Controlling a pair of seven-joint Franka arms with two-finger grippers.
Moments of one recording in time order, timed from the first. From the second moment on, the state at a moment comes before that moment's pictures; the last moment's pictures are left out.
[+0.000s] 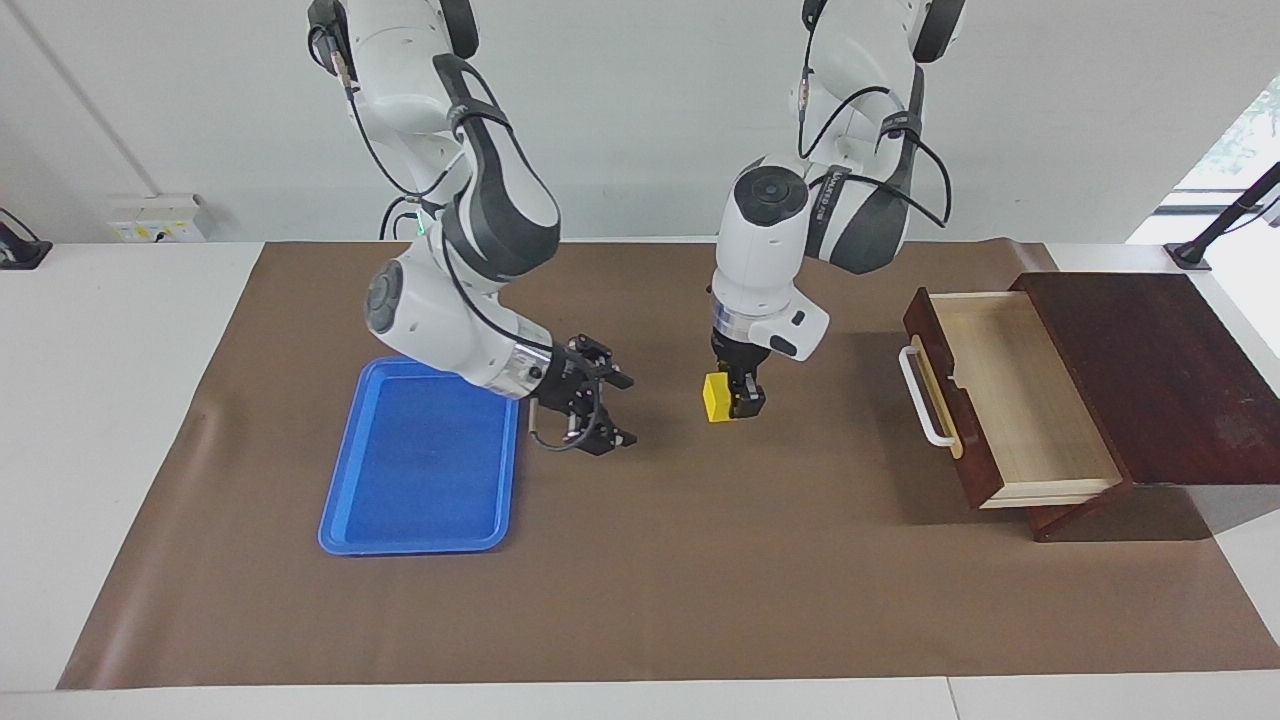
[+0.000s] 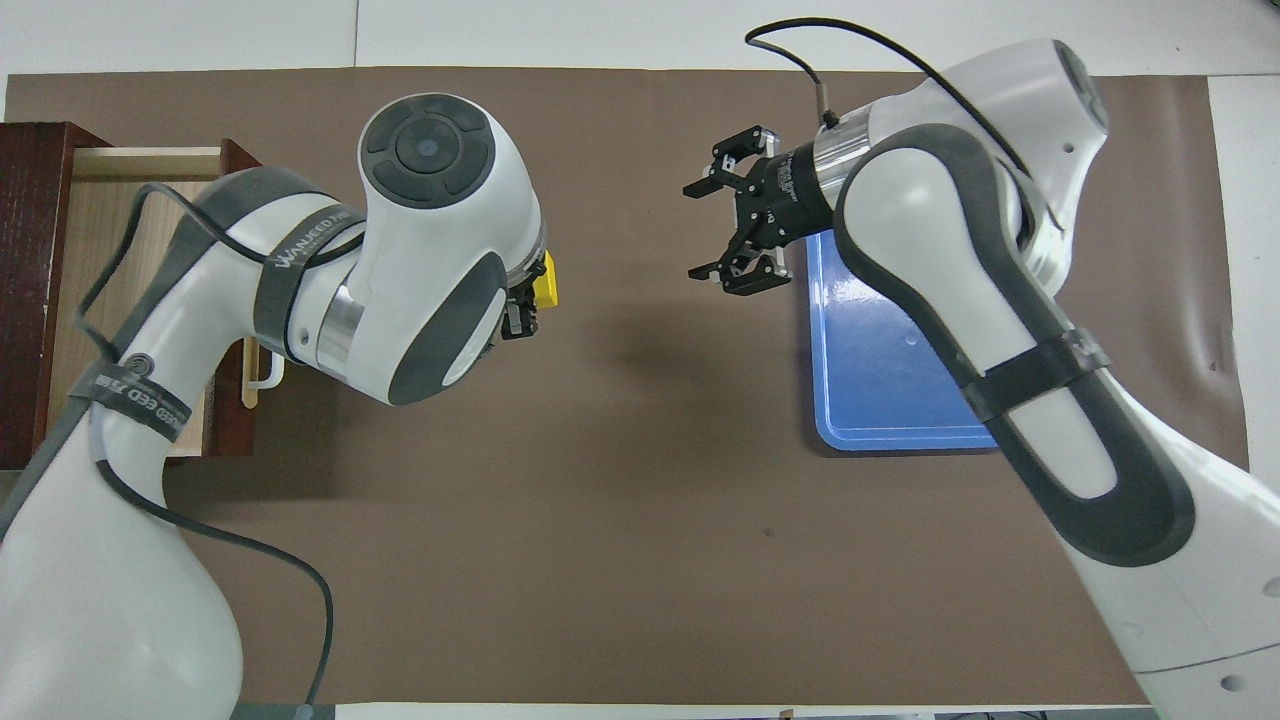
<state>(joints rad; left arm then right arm) -0.43 0.32 -0.05 -1.48 0.06 1.80 -2.10 0.17 0.40 0.00 -1.48 0.71 1.87 1.46</state>
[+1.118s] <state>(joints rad) 0.13 0.17 -0.04 -1.72 0.03 1.95 -1.27 0.06 0.11 0.01 -1.50 0.00 1.53 0.22</state>
